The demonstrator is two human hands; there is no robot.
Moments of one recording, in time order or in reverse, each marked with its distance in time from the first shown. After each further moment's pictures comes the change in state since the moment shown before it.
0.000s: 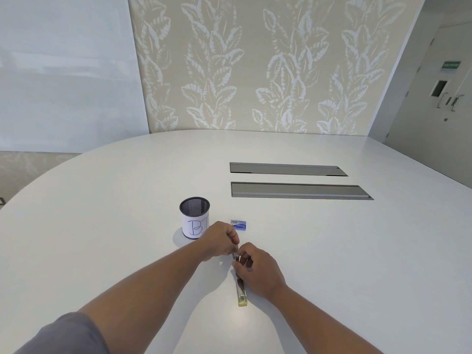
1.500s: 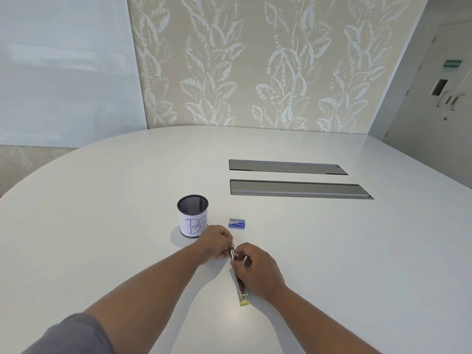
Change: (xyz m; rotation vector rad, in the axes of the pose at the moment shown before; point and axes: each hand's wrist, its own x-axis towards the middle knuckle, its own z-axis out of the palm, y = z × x) left_hand 0.012 -0.015 0.010 -0.329 0.078 -0.247; right_hand 0.001 0.003 0.002 -0.007 0.018 -0.033
